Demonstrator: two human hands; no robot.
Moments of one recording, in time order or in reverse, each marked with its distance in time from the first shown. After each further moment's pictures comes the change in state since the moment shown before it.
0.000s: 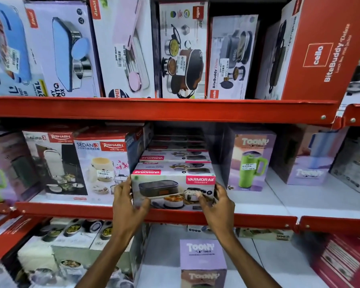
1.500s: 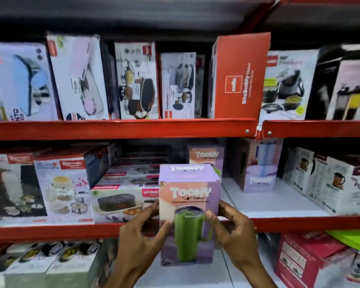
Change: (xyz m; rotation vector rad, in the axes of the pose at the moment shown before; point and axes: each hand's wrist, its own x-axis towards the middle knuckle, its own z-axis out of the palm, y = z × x) left_hand -0.100 0.116 0.054 -0.186 -0.118 0.290; right_hand -0.044 -0.009 -0.186 0.252 -0.074 -0.142
